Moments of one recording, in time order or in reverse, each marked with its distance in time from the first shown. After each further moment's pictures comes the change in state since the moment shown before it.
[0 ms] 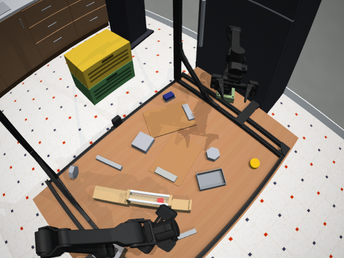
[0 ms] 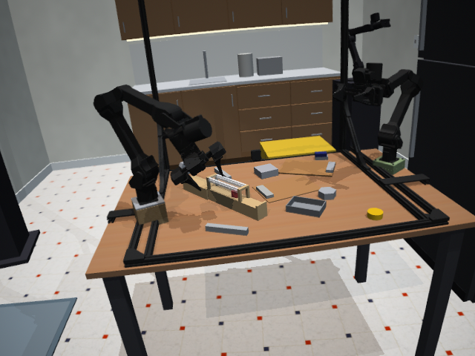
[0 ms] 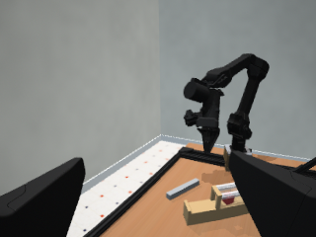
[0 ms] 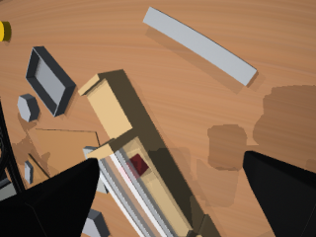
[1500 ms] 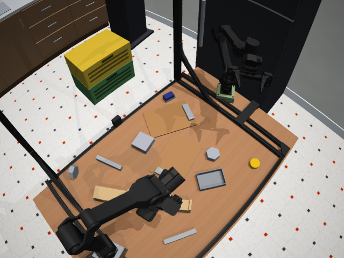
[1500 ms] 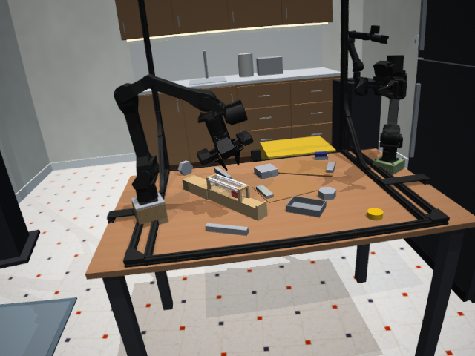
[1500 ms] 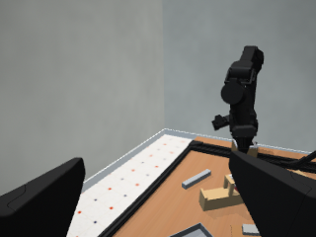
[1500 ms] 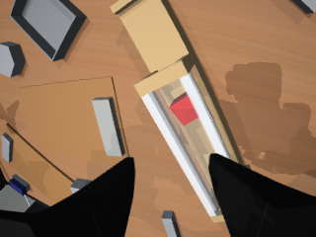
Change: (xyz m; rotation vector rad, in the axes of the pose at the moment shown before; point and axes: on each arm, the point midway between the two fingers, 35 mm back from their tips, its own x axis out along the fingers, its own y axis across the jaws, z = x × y) left arm -0.043 0.059 0.022 0.008 0.033 0.001; right arm 0.030 0.089 -0.070 -0.027 0.125 -0.171
